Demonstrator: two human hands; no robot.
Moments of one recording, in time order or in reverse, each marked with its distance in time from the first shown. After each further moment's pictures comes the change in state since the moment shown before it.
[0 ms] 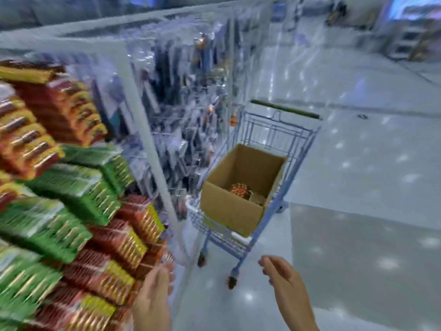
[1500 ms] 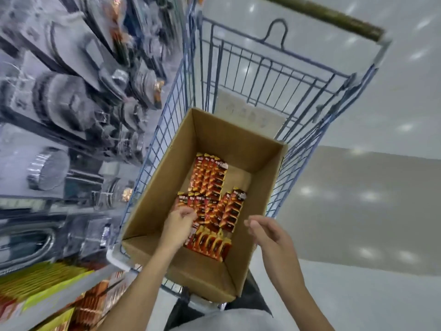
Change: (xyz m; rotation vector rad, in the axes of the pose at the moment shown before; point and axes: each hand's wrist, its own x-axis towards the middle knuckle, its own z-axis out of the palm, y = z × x) left_hand 0.398 -0.139 0.408 0.796 -0.508 -0.560; right_hand 0.457 -0.062 -0.002 -0.097 0.013 0.452
